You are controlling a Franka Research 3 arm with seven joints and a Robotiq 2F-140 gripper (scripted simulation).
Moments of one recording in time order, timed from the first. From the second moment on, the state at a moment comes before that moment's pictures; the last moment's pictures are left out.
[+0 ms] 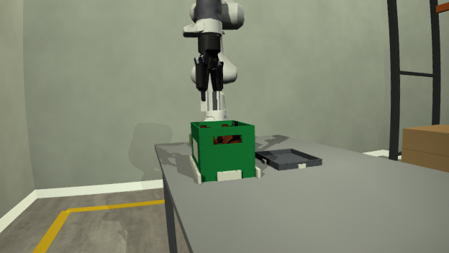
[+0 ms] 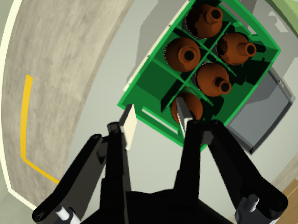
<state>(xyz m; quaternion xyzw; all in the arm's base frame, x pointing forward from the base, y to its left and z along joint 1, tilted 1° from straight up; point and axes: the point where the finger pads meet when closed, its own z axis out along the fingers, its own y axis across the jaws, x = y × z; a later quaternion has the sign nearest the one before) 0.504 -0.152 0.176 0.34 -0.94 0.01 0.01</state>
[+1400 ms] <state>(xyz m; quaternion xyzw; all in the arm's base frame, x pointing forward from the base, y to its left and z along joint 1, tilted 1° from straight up) 0.503 -0.151 0.174 0.35 -0.94 0.00 0.01</state>
